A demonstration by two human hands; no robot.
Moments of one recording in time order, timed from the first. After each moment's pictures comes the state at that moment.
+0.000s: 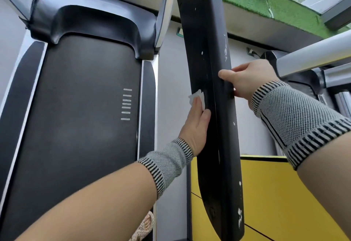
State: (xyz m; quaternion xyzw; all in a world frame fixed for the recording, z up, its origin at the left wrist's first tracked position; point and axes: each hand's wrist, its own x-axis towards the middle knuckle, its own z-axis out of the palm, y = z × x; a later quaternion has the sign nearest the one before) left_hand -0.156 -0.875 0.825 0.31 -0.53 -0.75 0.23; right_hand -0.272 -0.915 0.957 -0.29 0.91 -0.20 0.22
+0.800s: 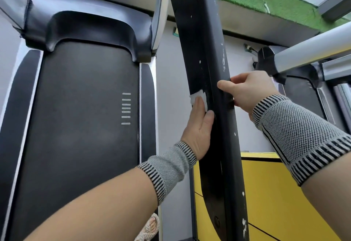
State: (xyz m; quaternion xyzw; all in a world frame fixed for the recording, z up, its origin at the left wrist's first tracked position) left_hand -0.163 -0.888 0.826 0.30 -0.54 -0.76 0.21; right_hand -0.264 -0.914 0.965 -0.28 0.91 -0.20 0.21
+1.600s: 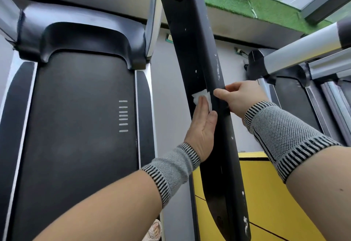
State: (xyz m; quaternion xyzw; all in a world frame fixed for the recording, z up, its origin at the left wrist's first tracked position) left_hand -0.155 -0.897 0.859 0.28 -0.56 -0.74 0.23; right_hand -0.258 -0.915 0.968 -0.25 0.93 -0.18 0.22
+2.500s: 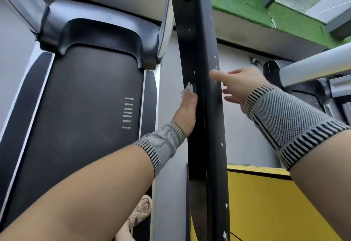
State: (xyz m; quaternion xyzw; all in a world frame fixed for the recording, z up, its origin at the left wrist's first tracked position) left_hand -0.197 -0.946 0.818 0.39 -0.43 -0.79 0.20; right_hand -0.281 -0.940 0.984 -0.27 0.90 -0.20 0.29
